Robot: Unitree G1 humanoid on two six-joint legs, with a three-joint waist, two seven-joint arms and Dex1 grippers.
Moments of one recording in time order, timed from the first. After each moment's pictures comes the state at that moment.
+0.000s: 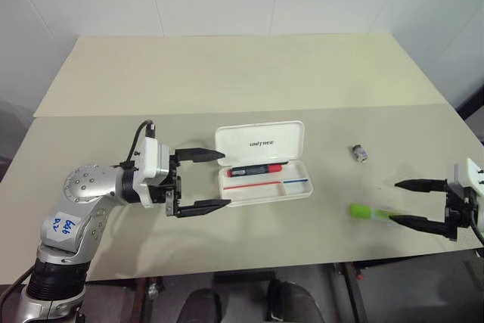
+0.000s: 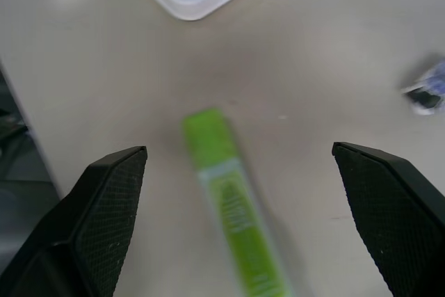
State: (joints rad) left arm -0.26 0.65 0.09 -0.39 -0.58 0.35 -1.09; right arm 0.01 -1.06 -0.35 0.19 0.47 0.16 1.45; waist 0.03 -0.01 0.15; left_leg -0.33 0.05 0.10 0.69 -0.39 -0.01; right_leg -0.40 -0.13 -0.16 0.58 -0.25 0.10
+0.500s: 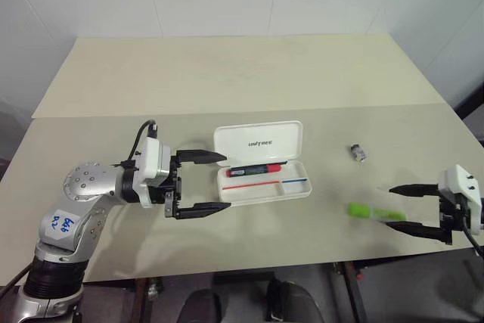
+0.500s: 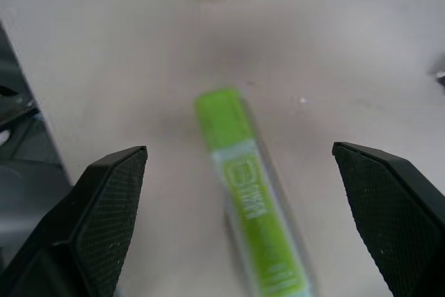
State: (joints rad) left arm -0.27 0.69 0.08 -0.39 -0.59 0.35 -1.12; right arm -0.11 -1.02 -0.25 0.35 0.39 0.03 1.49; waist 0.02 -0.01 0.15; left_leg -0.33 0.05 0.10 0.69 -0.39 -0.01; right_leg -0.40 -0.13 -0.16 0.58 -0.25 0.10
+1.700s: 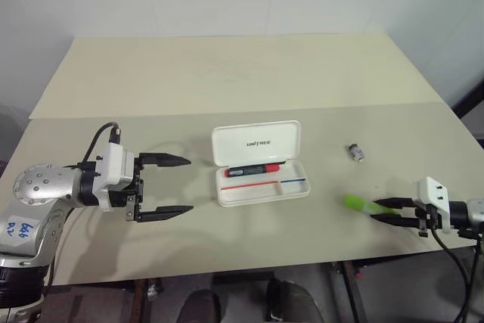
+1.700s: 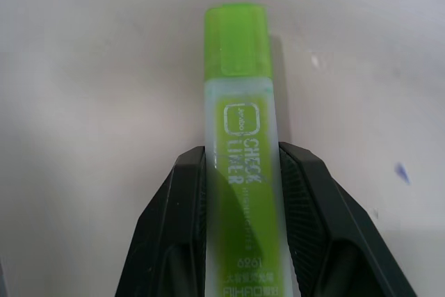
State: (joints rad) left arm -0.19 0.83 0.22 -0.27 -0.55 0.19 -1.22; right arm -0.31 -0.91 -0.09 0.70 0.27 -0.39 1.53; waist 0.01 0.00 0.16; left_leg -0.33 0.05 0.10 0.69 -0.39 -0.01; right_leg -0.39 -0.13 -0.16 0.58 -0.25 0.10
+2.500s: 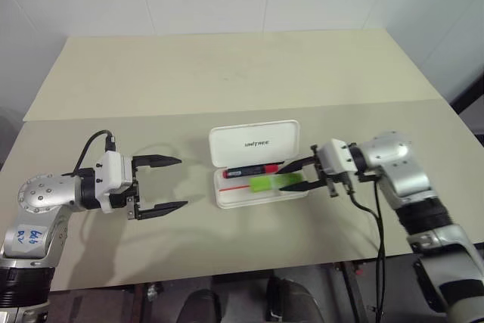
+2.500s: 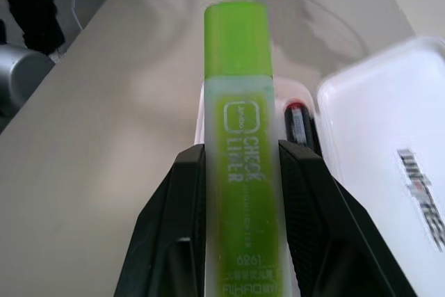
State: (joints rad) left arm -0.14 0.80 0.21 -0.16 -0.48 0.06 -1.19; right arm -0.69 -0.58 0.26 0.33 0.32 -0.22 1.54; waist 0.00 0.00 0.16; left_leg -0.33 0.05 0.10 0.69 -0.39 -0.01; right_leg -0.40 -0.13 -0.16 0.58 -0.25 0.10
